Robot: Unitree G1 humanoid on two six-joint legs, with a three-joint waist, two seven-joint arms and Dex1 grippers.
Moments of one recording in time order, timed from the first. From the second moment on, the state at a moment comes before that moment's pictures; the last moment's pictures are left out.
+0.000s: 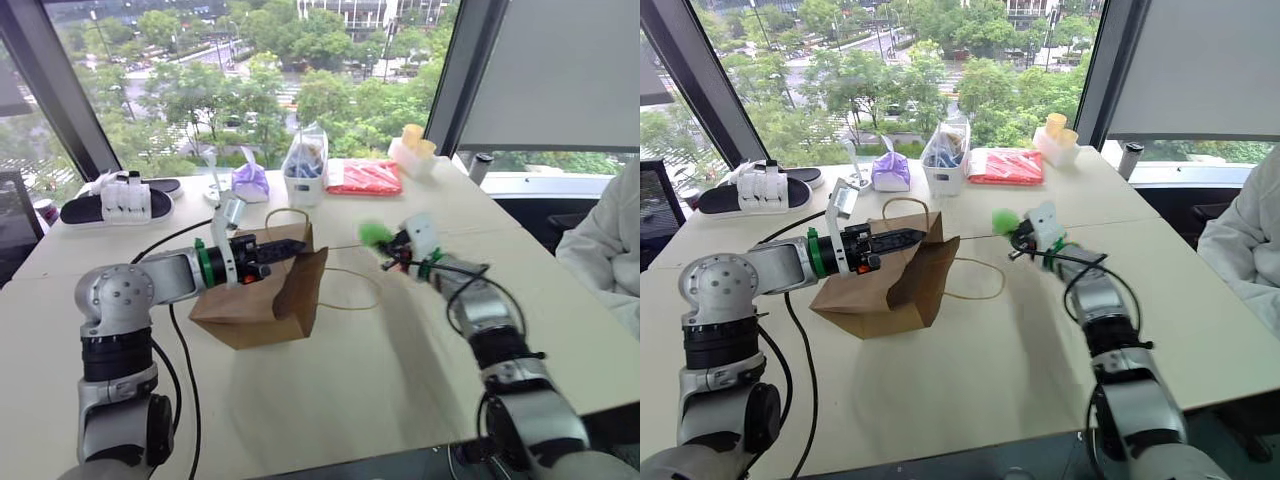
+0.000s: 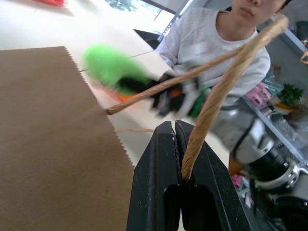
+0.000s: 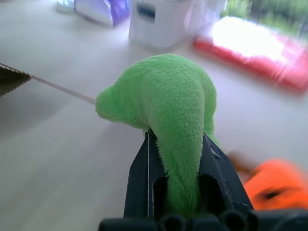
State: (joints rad) left arm -0.76 0.42 0.32 -0.08 -0.99 1.35 -0.47; right arm -0.78 -0.50 0.05 0.44 0.03 0.11 0.61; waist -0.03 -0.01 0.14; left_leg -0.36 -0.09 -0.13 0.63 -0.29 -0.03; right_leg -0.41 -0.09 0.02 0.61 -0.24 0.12
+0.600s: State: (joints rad) left arm -0.83 0.44 0.29 -0.04 -1.01 1.32 -0.53; right arm -0.71 -0.47 0.26 0.18 0.04 0.09 0.91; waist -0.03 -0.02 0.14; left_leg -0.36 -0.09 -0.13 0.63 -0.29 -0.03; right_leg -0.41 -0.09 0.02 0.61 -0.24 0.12
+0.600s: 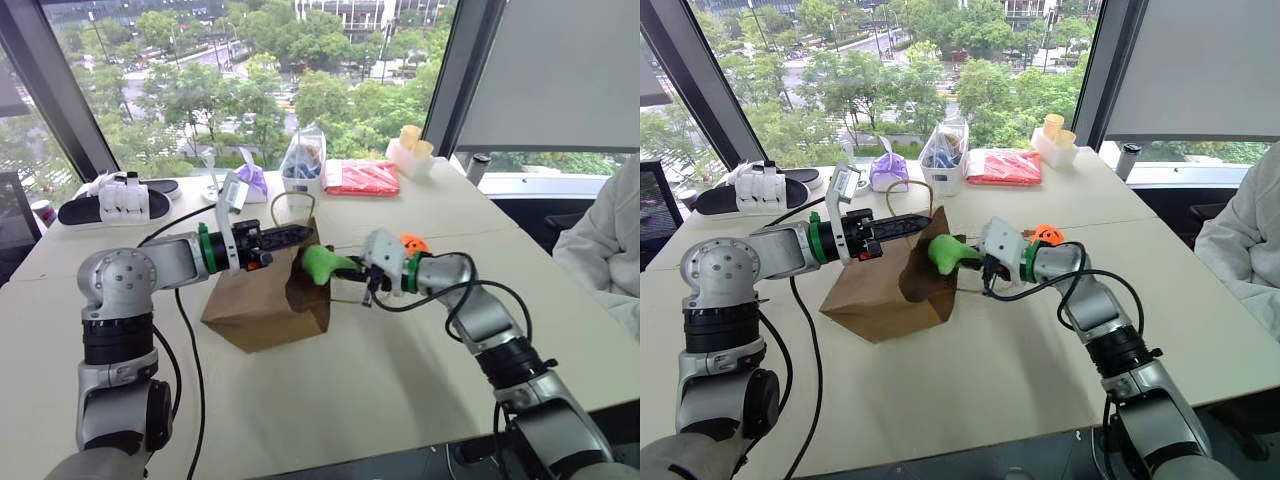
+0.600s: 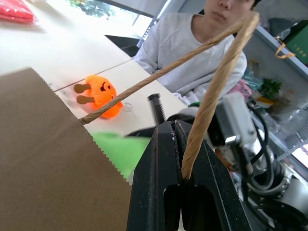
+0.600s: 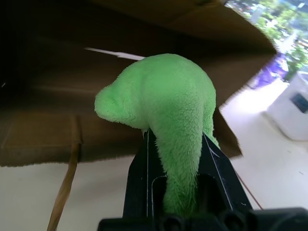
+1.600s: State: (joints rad) left arm -0.78 0.45 0.24 -0.08 -1.01 1.29 -0.54; right arm -0.66 -0.48 -0.11 0.09 0.25 0.33 0.71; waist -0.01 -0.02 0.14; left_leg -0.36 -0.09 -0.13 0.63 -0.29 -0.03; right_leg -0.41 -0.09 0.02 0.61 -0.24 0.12
